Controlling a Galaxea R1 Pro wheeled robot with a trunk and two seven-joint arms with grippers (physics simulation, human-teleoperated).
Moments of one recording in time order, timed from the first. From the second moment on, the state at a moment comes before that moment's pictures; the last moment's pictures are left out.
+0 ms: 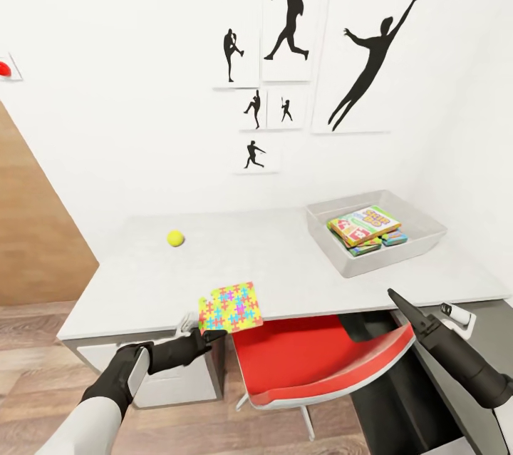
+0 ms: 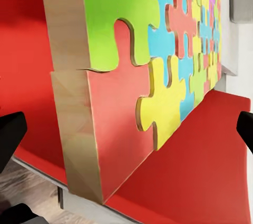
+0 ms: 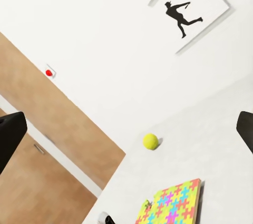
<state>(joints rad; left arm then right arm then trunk) -0.63 -0.03 0.44 -0.53 -0.03 0.68 -0.90 -0.11 -0.13 -0.46 -1.59 -0.79 0.55 0.99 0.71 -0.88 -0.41</state>
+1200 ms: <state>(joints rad) -0.63 -0.03 0.44 -0.53 -0.03 0.66 -0.90 -0.11 -0.13 -0.46 -1.59 -0.79 0.55 0.99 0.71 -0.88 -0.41</state>
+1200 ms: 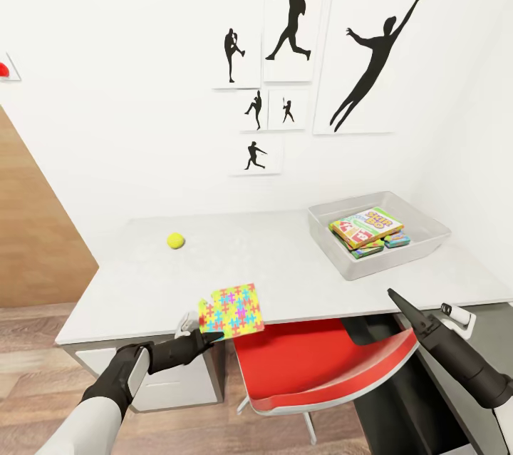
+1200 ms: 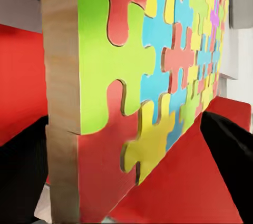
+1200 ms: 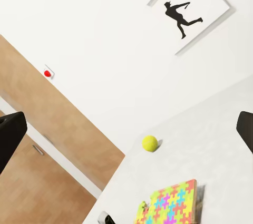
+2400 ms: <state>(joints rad) -0.64 -0.02 0.44 -0.53 -0.03 0.69 -0.93 -0.11 -0.13 -0.46 -1.59 -0.78 0.55 0.94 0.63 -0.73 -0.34</state>
